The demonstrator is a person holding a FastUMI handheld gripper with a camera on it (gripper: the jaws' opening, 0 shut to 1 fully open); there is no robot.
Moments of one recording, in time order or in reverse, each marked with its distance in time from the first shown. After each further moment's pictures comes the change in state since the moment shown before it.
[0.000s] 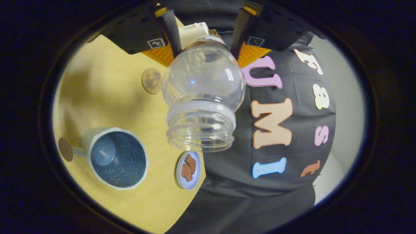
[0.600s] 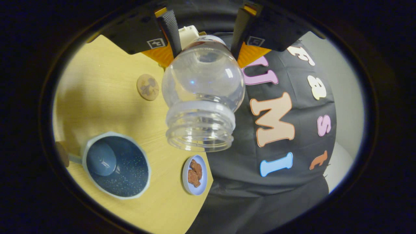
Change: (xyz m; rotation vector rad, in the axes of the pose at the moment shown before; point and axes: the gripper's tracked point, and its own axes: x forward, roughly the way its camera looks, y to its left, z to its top) arm 0.002 0.006 0.005 0.098 0.043 0.006
